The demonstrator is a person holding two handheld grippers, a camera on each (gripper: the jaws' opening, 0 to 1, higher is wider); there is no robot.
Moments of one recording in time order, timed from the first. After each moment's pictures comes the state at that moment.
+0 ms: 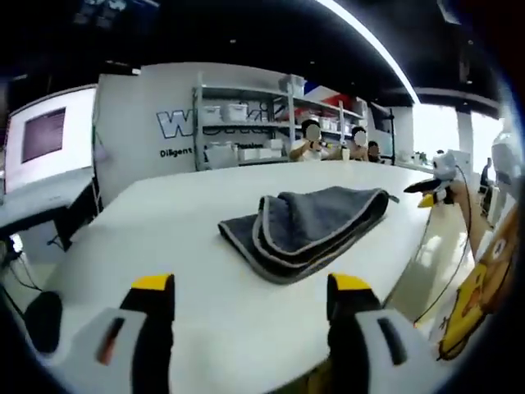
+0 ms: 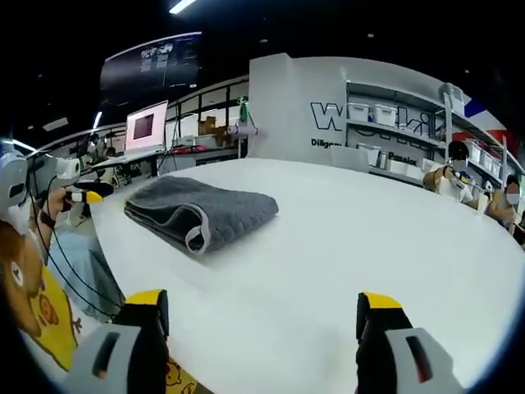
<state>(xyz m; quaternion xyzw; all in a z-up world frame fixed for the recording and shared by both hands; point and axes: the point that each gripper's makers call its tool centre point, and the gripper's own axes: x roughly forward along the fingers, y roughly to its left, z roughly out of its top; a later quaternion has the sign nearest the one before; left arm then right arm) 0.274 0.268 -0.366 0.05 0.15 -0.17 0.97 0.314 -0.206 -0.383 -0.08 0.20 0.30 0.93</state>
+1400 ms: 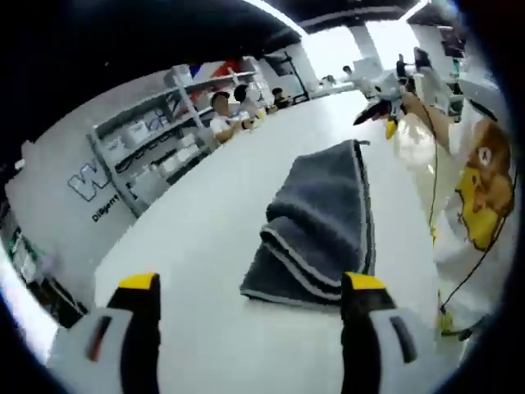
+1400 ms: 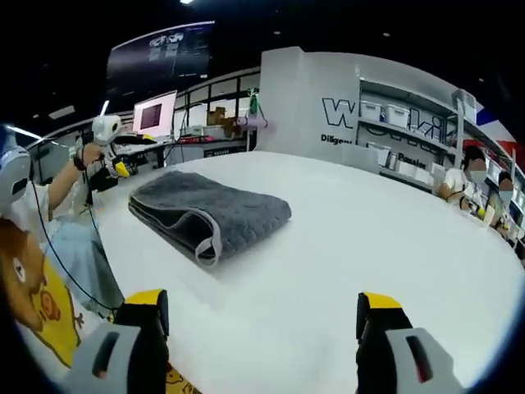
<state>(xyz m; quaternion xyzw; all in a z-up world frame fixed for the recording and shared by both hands) 0.391 0.248 -0.309 0.34 0.12 -0.39 0.85 0.321 -0.189 -0.376 -0.10 0.21 0.31 0.92</state>
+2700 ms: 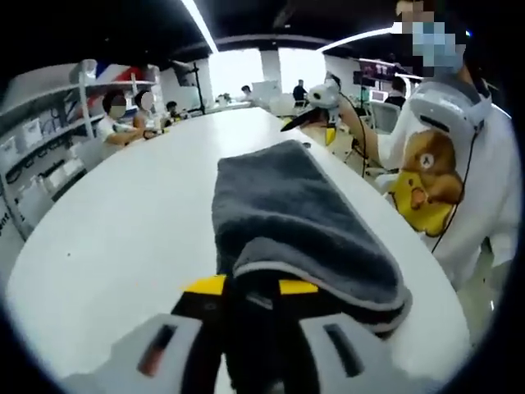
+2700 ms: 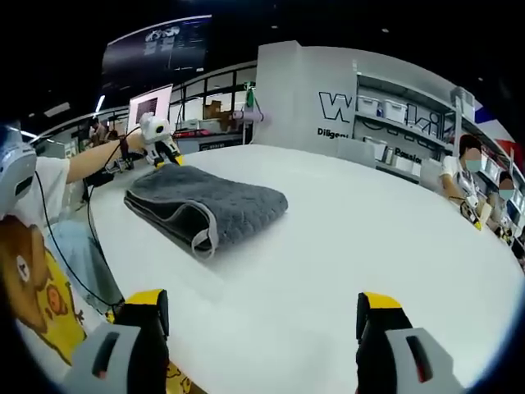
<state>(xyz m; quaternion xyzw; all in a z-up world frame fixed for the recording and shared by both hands) 0.441 0.152 -0.380 0.24 0.17 -0.66 0.69 0.318 -0.193 -0.383 -0.11 0.23 0.30 0.92</state>
